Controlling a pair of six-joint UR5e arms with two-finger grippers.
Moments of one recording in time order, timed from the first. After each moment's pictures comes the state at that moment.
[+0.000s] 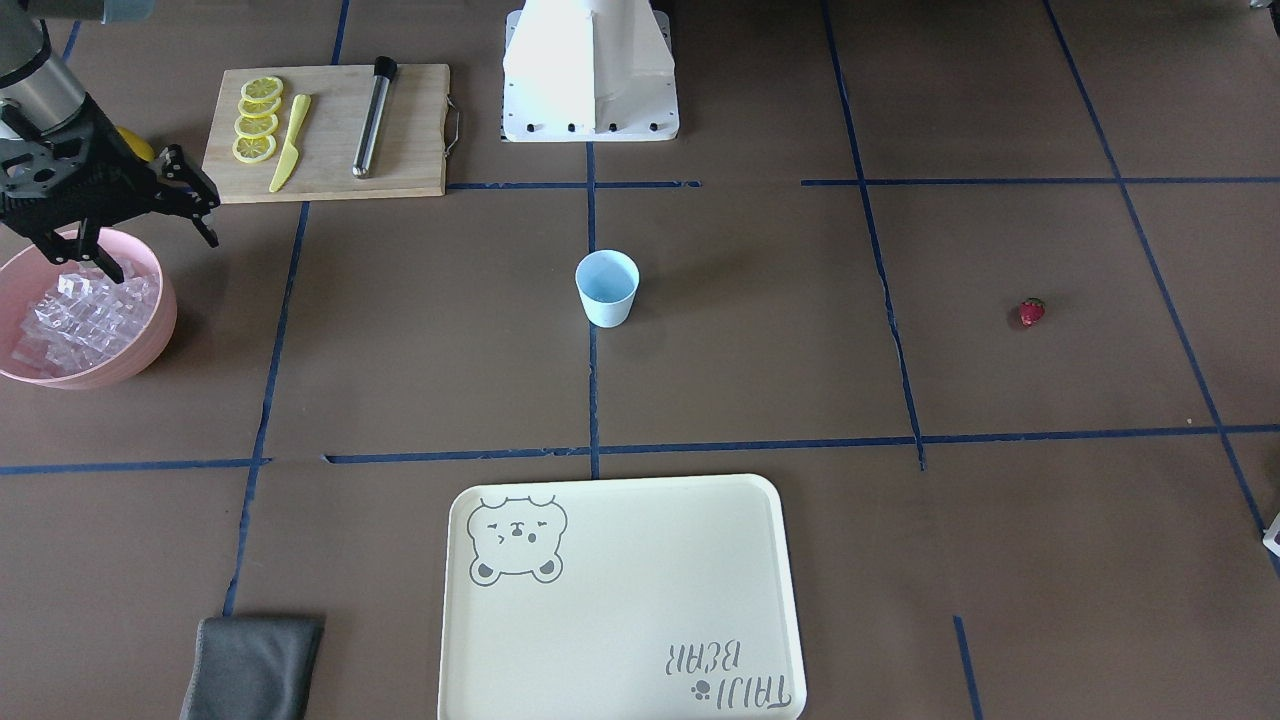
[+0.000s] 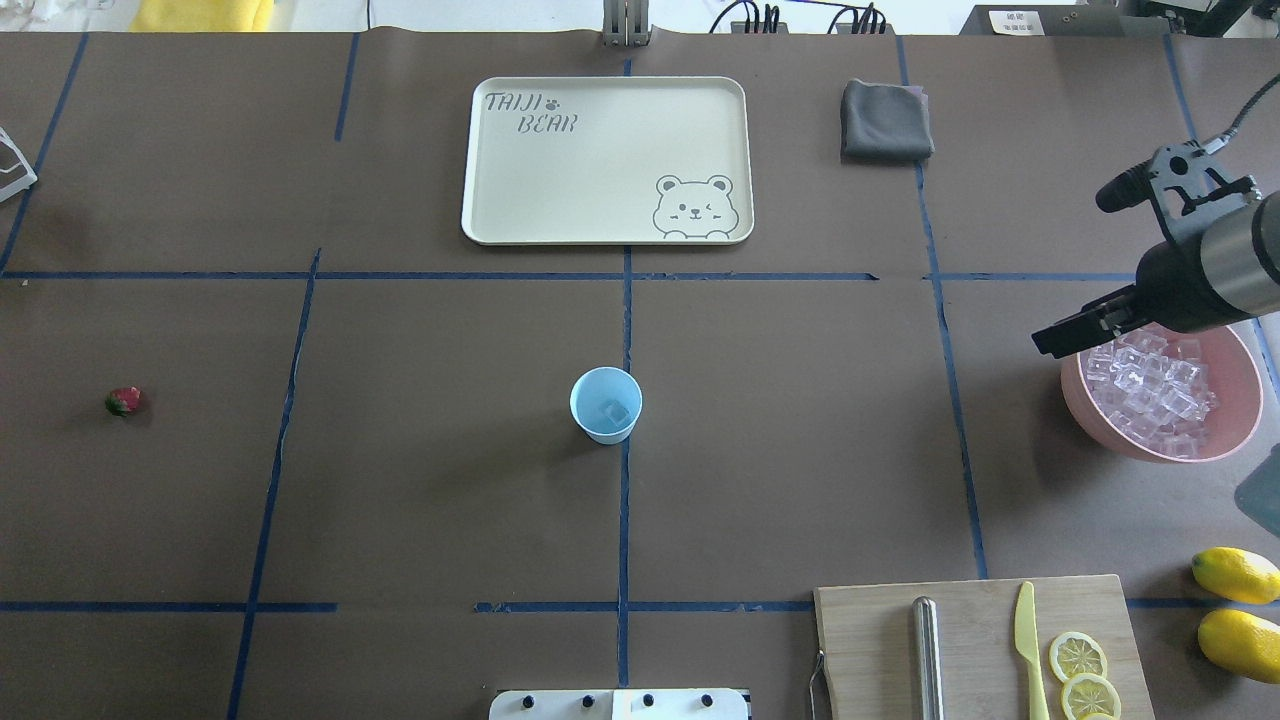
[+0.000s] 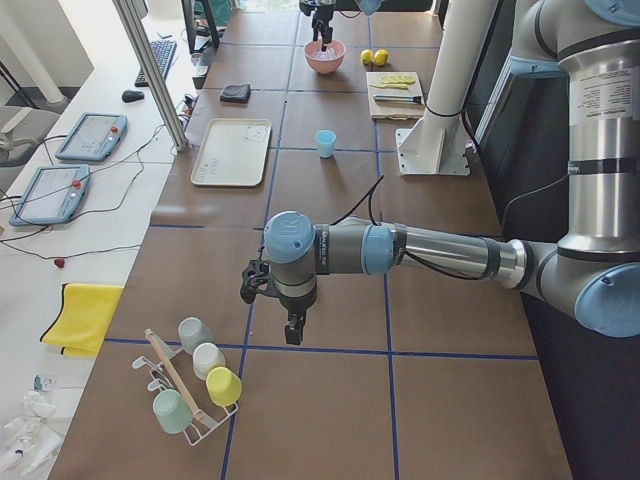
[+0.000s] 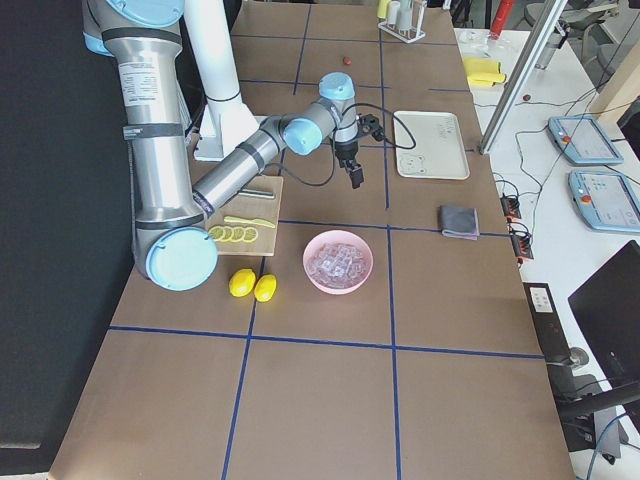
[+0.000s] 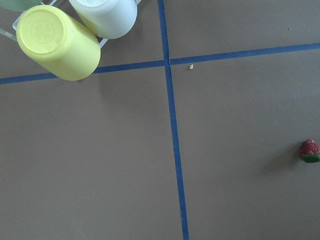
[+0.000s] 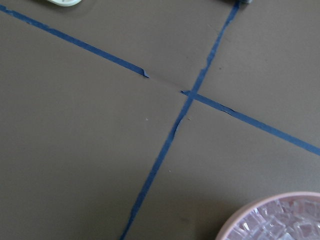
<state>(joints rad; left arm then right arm) -1.60 -1.46 -1.83 -1.41 -2.35 0.15 0.95 -1.64 2.10 -1.30 2.11 0.48</state>
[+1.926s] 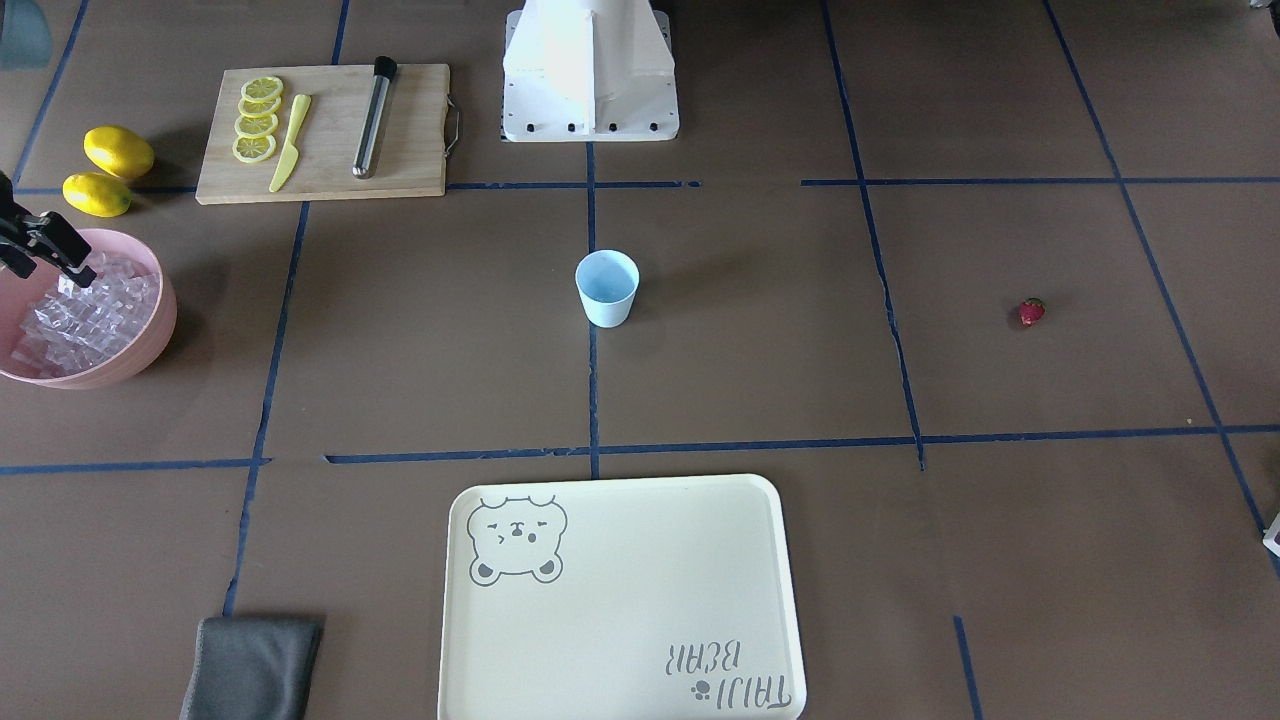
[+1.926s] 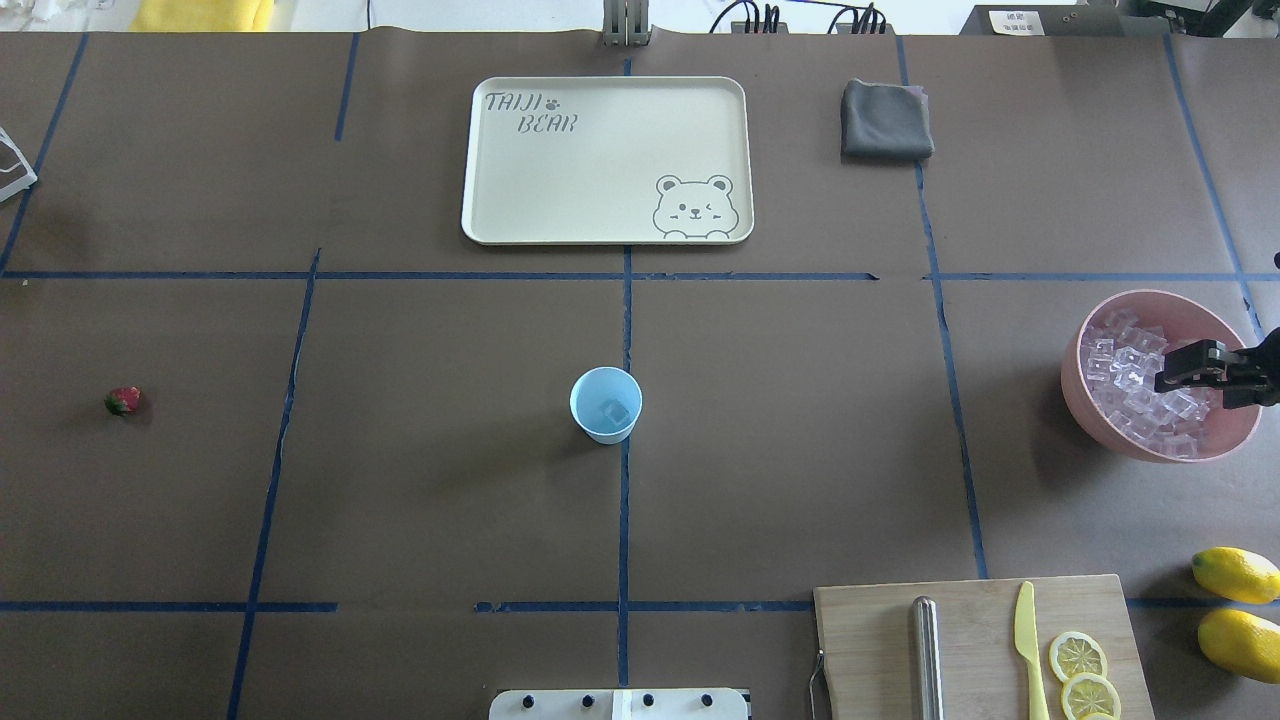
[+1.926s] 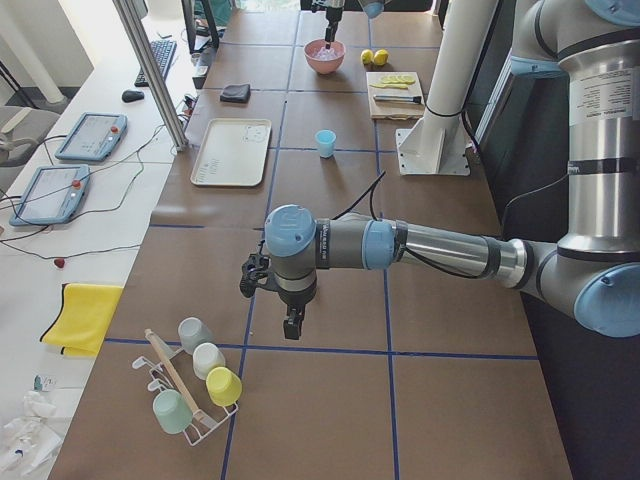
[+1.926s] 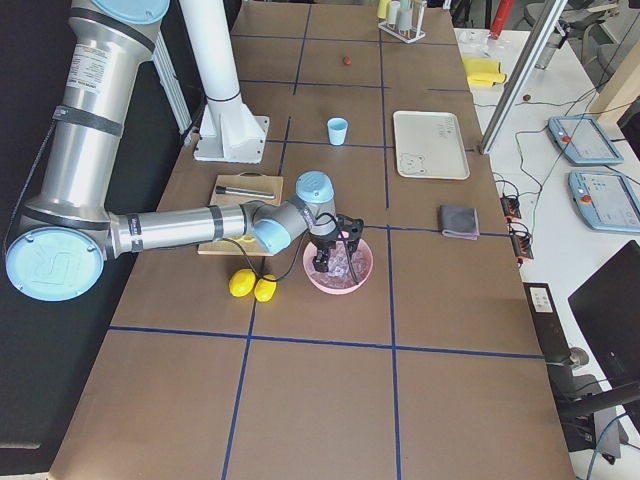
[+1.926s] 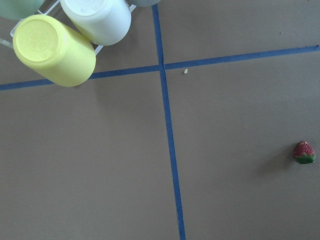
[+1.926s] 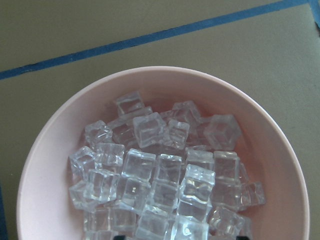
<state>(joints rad) -1.60 -1.46 -1.85 -1.41 -2.35 0.15 1.00 -1.84 1.91 -1.02 2.13 1.05</state>
